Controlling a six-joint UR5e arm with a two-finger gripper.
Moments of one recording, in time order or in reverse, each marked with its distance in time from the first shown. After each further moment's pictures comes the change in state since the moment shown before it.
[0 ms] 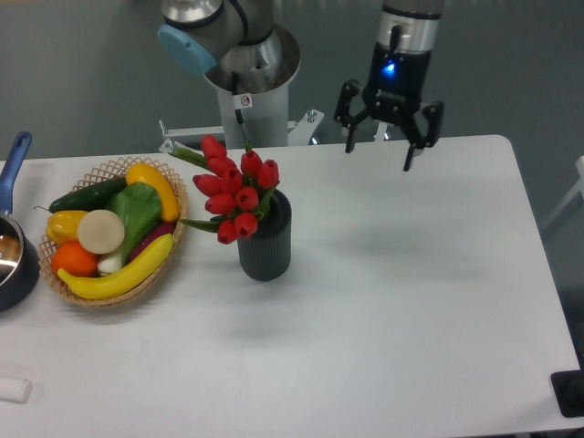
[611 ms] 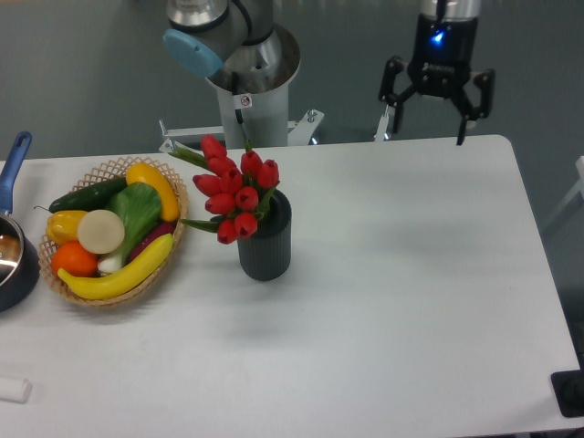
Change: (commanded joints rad) arm 0.127 0.002 0.063 -0.003 0.095 0.015
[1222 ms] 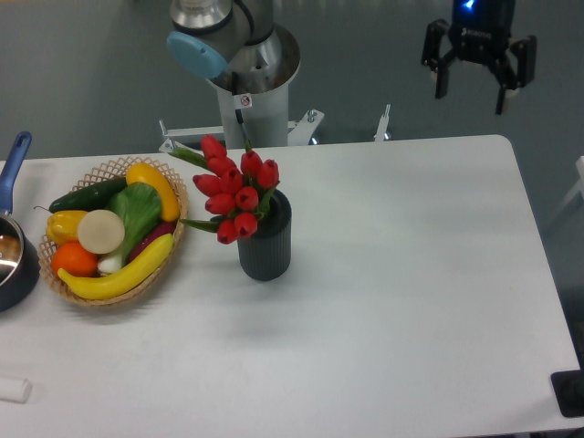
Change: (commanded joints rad) arm 0.037 -0.035 0.183 -0.141 0.117 0.141
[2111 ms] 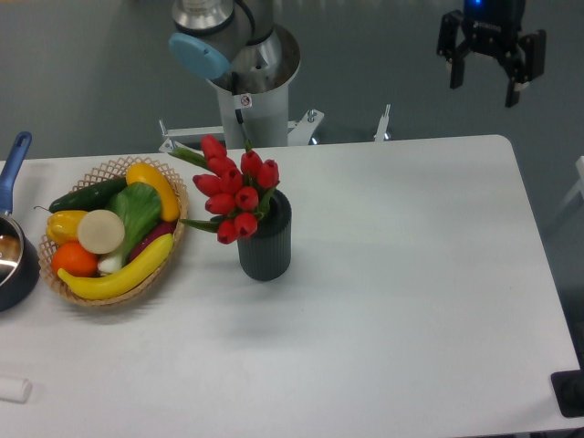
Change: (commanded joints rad) arm 0.072 -0.014 0.044 -0.026 0.063 0.385
